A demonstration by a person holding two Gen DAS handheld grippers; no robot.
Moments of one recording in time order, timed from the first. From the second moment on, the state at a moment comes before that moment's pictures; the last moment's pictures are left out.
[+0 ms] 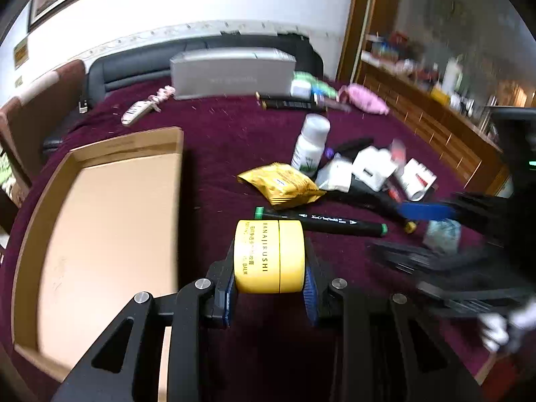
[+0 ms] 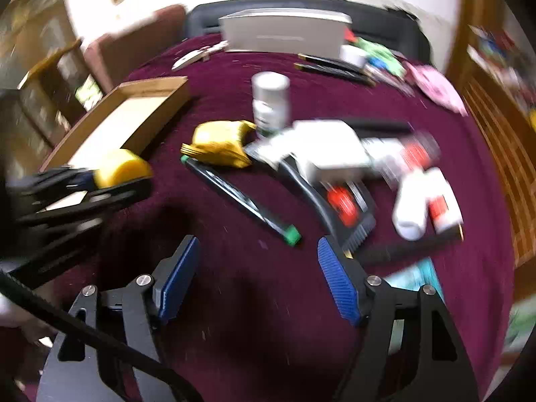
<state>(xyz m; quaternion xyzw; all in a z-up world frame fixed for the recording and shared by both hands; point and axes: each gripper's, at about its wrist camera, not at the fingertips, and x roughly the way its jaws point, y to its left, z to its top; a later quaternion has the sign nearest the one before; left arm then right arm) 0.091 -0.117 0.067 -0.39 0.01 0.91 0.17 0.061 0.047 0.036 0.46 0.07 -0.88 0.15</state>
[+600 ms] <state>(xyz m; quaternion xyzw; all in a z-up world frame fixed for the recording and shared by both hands) 0.113 -0.214 0.089 -0.36 -0.07 0.92 0.14 0.041 0.012 0.022 0.52 0.03 -0.83 0.20</state>
